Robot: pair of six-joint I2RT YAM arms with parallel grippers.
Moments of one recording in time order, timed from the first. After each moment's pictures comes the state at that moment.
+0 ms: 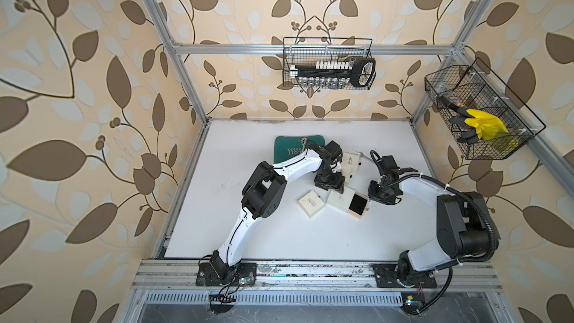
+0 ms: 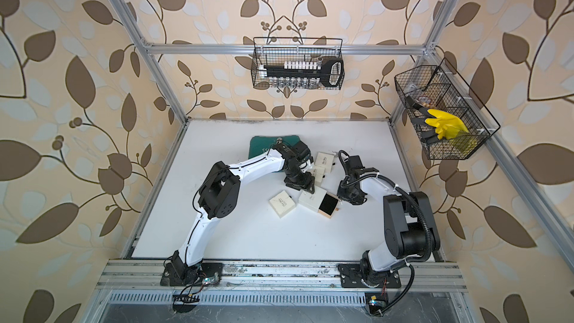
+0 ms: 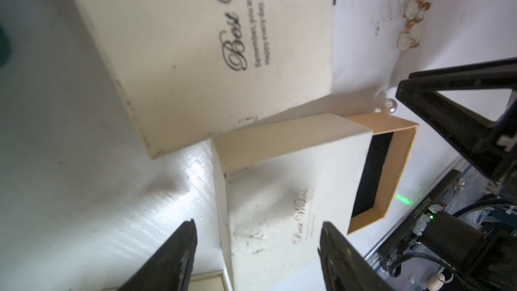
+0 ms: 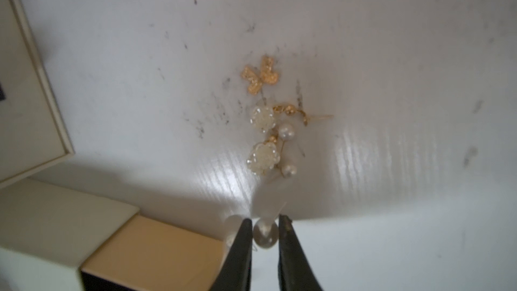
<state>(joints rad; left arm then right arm) -0.76 2.28 1.92 -0.94 0.42 -0.37 0.10 1.55 0.84 -0.66 -0.01 0.50</state>
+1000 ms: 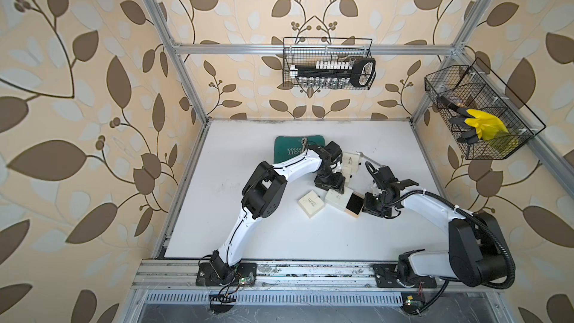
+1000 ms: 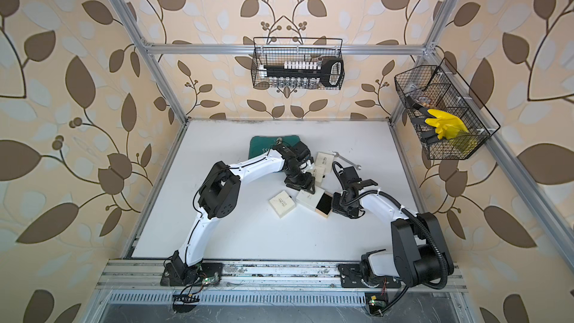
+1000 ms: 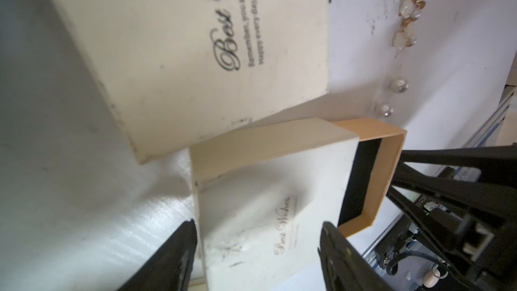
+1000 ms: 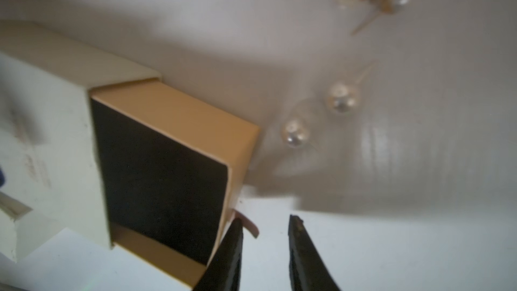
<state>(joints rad) -0.76 2.28 1.91 -0.93 0.44 -0.37 0.23 1.38 0.69 -0.68 -0.16 0.54</state>
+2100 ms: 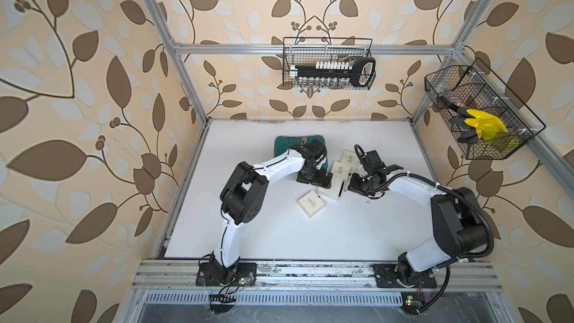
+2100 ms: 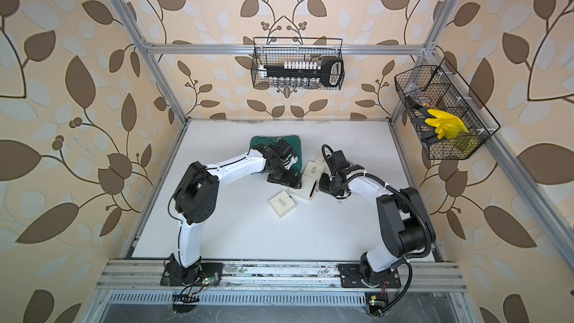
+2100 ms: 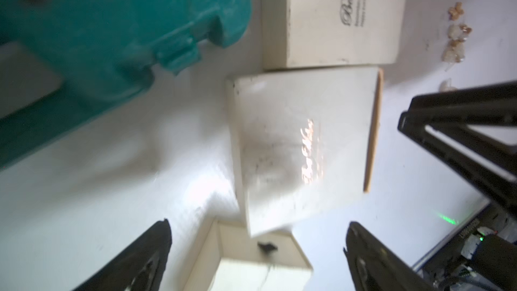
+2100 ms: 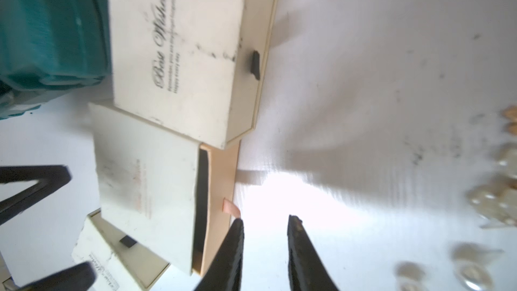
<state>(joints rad) -0.68 1.97 1.56 -0.80 0.25 -0.34 0.28 1.55 0.90 -0.52 -0.14 0.58</state>
